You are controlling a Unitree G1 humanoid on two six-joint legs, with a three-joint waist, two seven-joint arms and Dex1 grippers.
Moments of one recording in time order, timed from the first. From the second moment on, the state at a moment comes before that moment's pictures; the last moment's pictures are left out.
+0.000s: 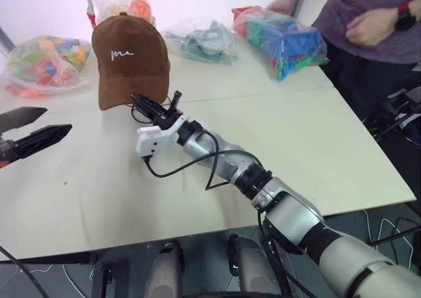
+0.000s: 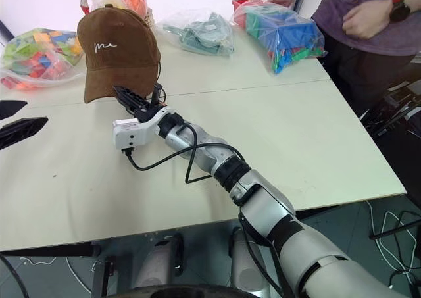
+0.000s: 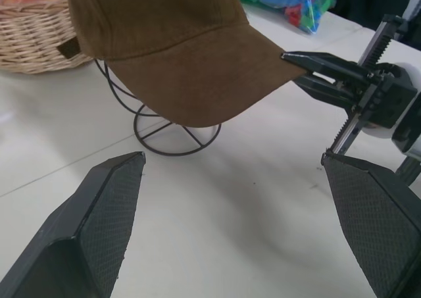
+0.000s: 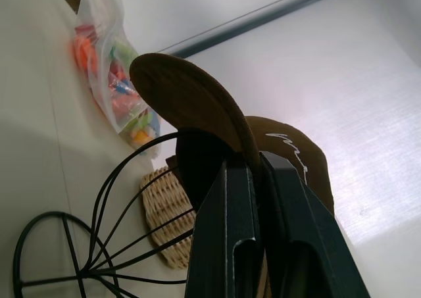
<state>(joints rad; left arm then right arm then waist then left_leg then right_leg) -0.03 1.06 0.85 -0.21 -0.82 0.91 -0.98 -0.98 0.03 0.58 0.68 -0.80 -0.38 -0.20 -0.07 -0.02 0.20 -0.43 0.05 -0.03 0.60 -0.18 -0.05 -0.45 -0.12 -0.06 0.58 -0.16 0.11</state>
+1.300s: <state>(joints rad) -0.01 1.04 0.82 -0.21 -0.82 0.88 -0.96 -0.86 0.01 0.64 0.65 -0.77 -0.42 -0.11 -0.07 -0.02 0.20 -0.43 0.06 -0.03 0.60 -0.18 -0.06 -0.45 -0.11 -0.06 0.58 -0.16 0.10</state>
